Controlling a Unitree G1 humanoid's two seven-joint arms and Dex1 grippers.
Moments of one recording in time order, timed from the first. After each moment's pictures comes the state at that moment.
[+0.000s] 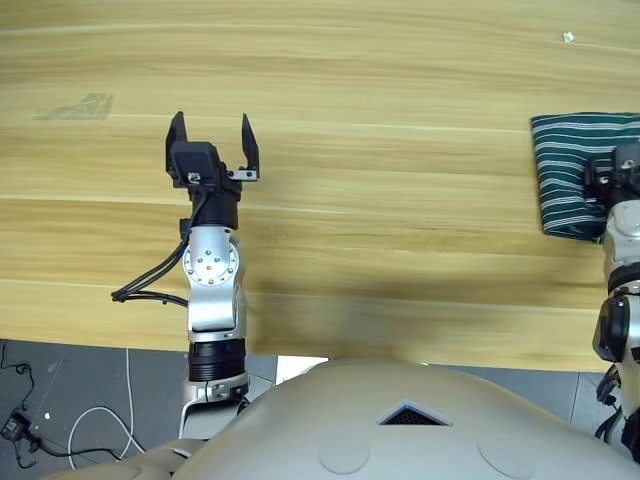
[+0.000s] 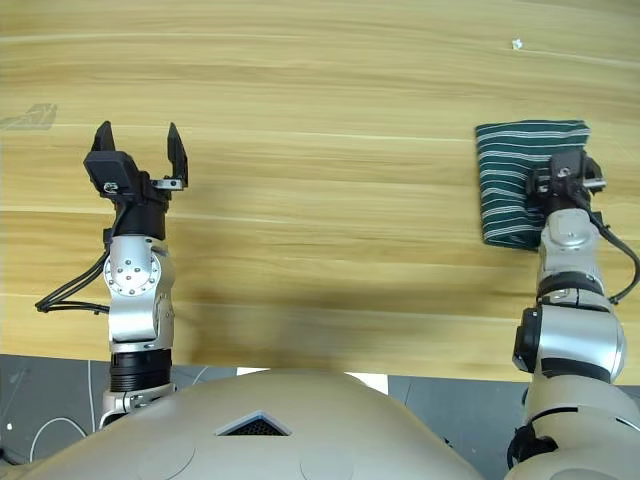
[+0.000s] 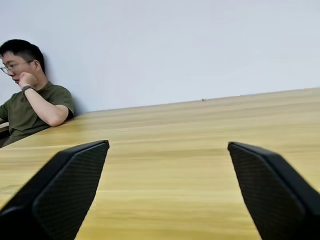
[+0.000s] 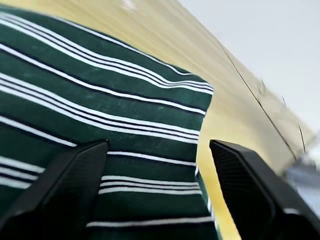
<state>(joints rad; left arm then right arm) 0.15 0.09 0.03 -0.17 0.03 -0.06 0.01 -0.43 -0.65 -0.07 1.30 -0.05 -0.37 0.02</state>
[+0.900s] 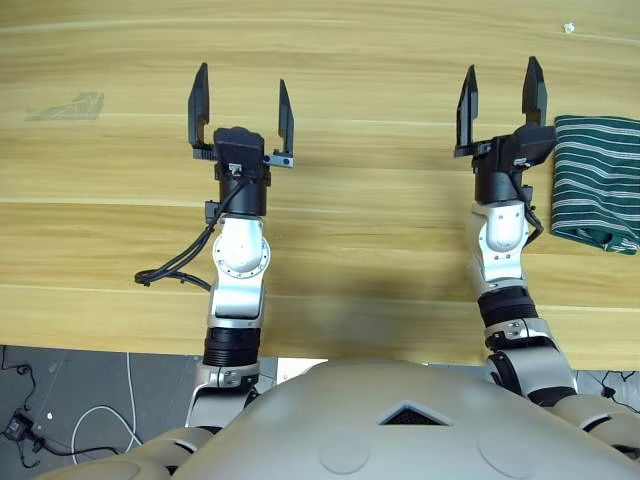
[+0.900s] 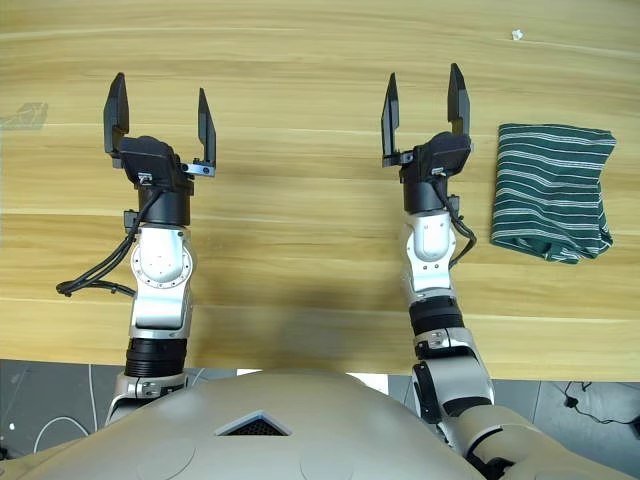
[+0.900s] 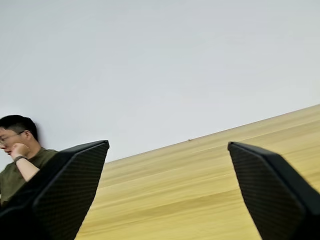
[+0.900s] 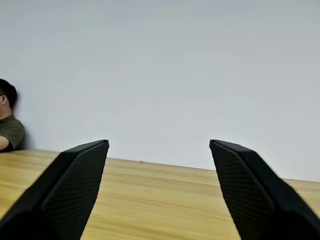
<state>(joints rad) 0.07 0.07 -0.07 -0.11 0.25 -0.32 0.11 -0.17 -0.15 0.11 0.46 0.10 -0.83 0.03</state>
